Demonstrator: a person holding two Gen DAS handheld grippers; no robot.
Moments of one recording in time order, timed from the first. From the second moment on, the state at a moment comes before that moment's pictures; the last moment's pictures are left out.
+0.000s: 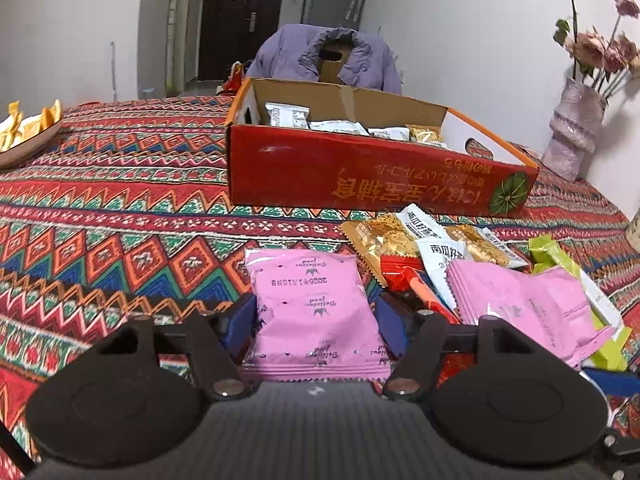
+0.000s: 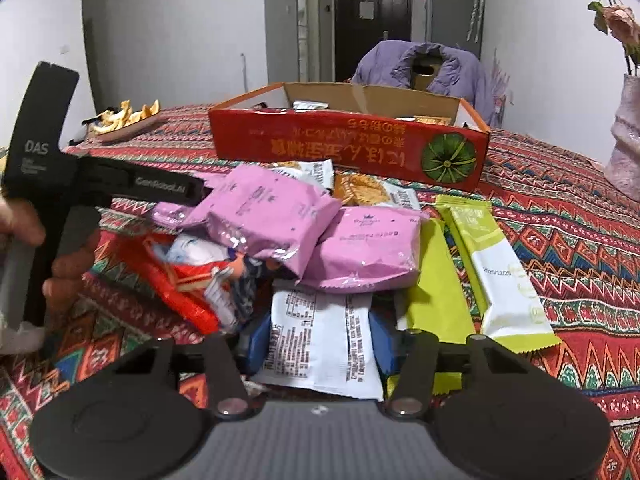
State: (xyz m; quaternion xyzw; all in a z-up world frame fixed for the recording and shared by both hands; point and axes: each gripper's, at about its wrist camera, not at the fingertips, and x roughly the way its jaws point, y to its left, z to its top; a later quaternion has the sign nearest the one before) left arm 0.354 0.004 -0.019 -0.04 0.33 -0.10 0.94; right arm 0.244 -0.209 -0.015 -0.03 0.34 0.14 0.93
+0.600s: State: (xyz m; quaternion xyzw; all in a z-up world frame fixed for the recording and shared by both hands) left arm 0.201 0.030 0.034 -0.06 0.30 -0.07 0.95; right arm 0.148 -0.234 0.008 -0.04 0.31 0.13 0.94
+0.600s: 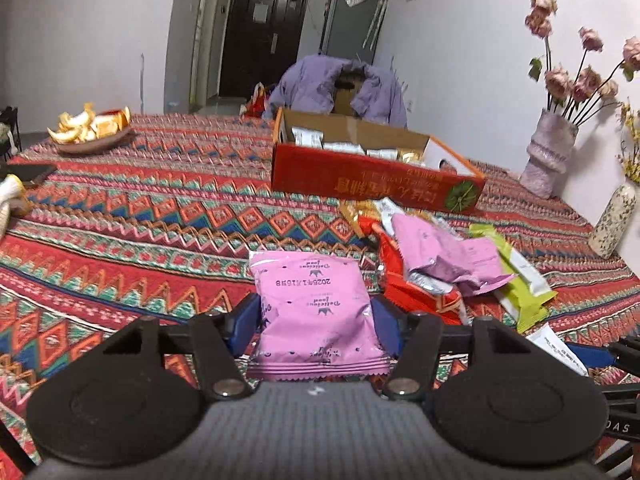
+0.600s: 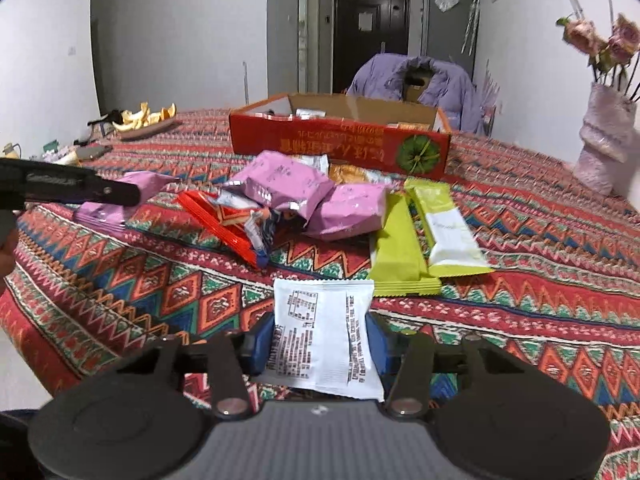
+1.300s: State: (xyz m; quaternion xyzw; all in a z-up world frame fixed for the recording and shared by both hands) left arm 0.365 0.006 0.115 -0.02 0.24 -0.13 0.96; right arm 0.294 -0.256 0.107 -0.03 0.20 0.18 0.96
